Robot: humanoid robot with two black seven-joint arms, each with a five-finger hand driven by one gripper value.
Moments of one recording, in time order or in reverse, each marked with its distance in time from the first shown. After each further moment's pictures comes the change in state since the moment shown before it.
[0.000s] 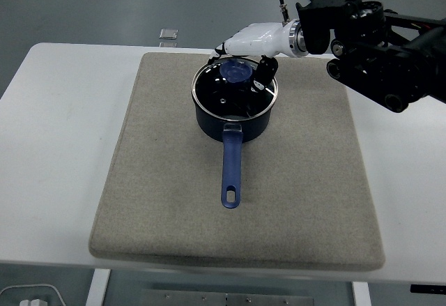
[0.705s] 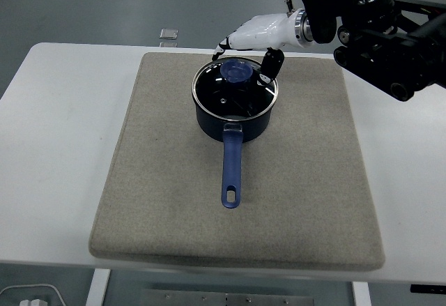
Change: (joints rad) left arm 0.000 0.000 0.000 0.000 0.000 0.000 0.000; right arm 0.044 0.005 -0.037 -0.055 -0.021 0.020 0.085
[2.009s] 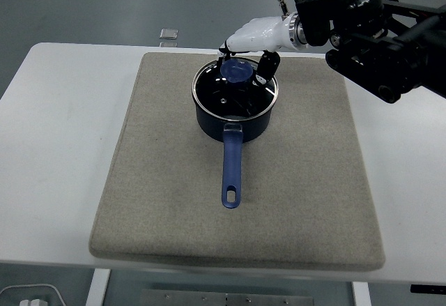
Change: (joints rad) left arm 0.000 0.000 0.000 0.000 0.000 0.000 0.000; right arm -0.009 0.050 -0.020 -0.065 -0.008 -0.004 -0.001
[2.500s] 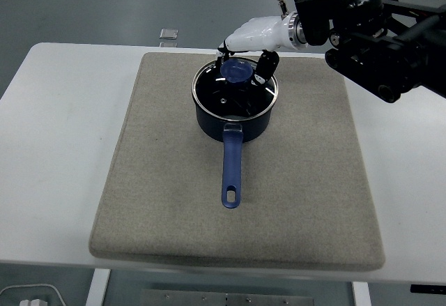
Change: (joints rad) left arm 0.000 0.000 0.000 0.000 0.000 0.000 0.000; right arm 0.000 0.000 0.007 0.001 0.001 0.003 0.002
